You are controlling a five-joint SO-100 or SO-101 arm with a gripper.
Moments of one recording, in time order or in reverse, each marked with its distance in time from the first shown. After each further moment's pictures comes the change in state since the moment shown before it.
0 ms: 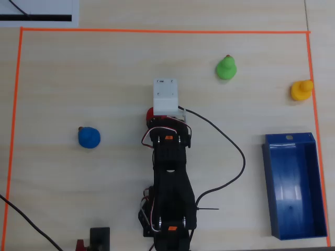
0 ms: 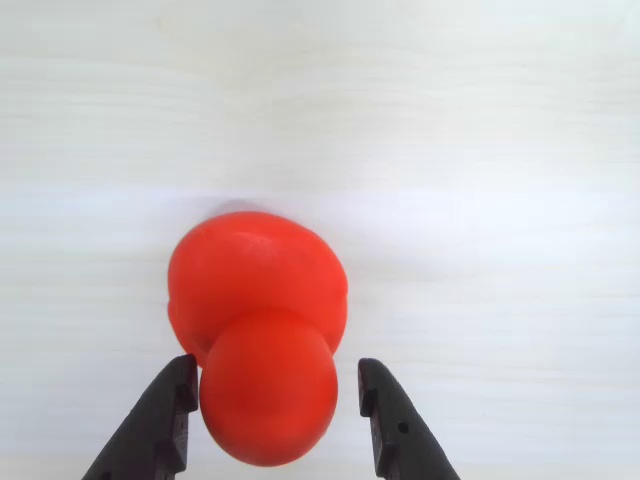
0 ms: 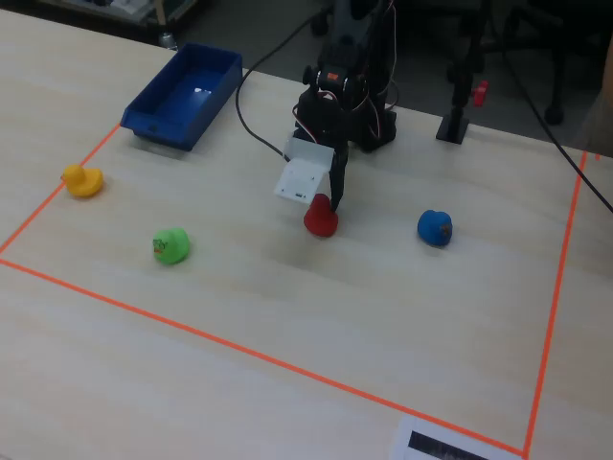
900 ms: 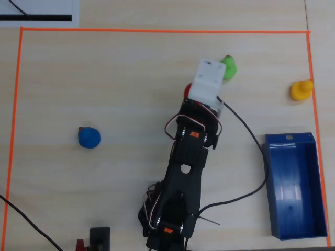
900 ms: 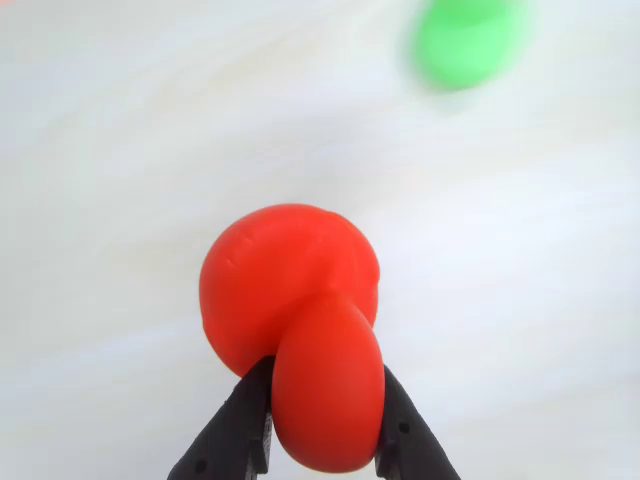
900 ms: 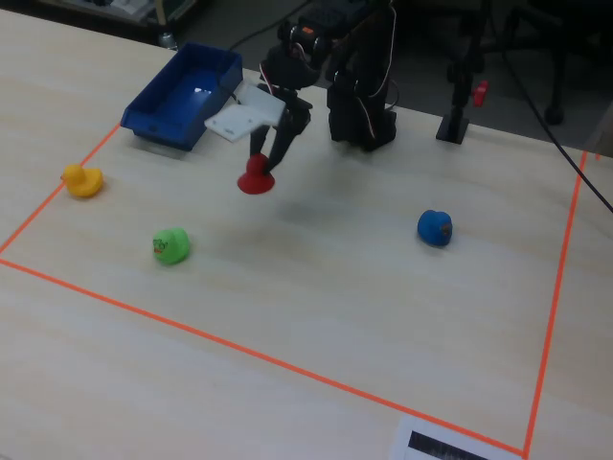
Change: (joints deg) arm 19.2 2.3 -23.3 12.7 4.5
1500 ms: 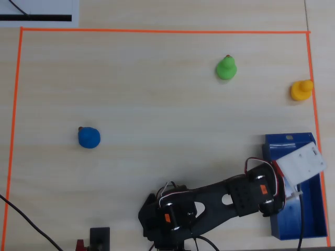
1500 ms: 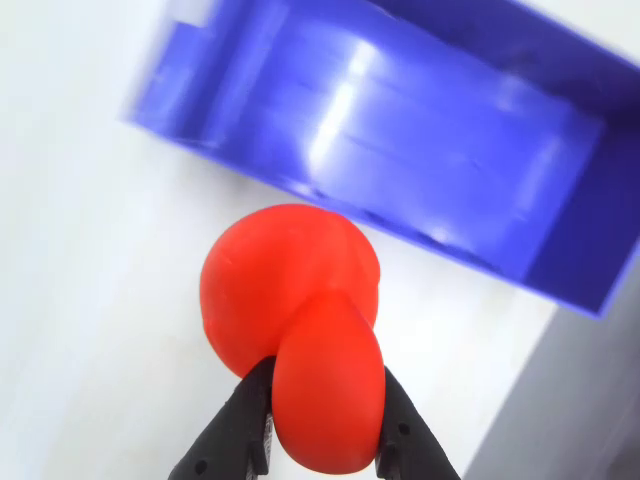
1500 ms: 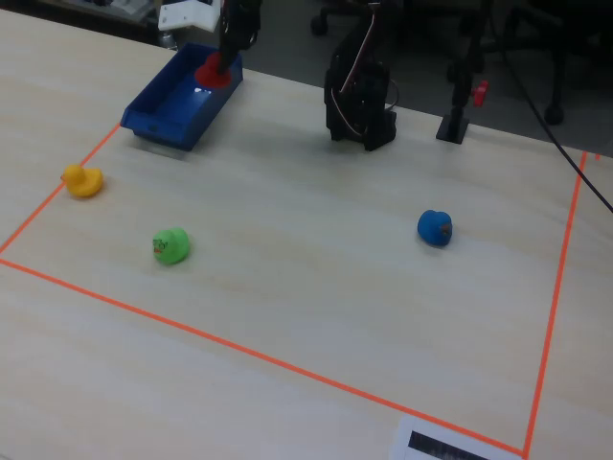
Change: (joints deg) arm 55.5 -4.9 -14.7 20.0 -13.7
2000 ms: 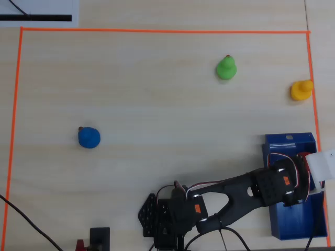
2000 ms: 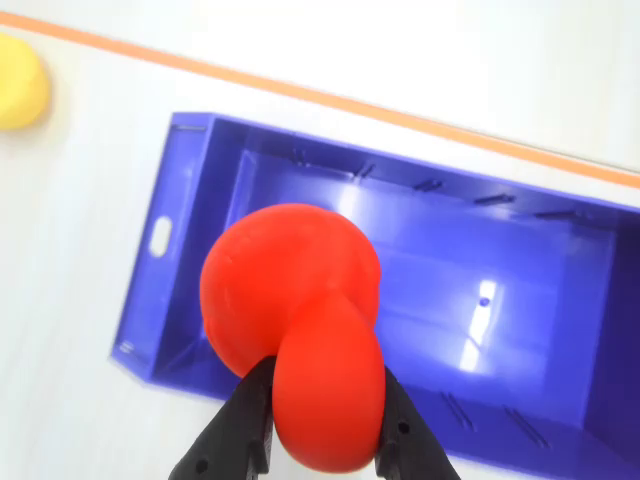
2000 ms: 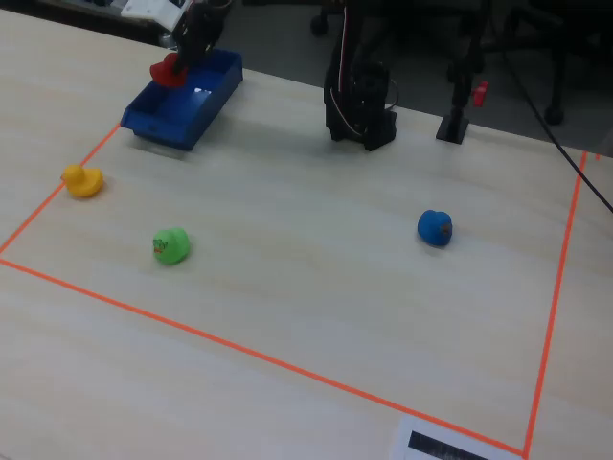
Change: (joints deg) arm -0.6 -21.0 -7.0 -24.0 11.2
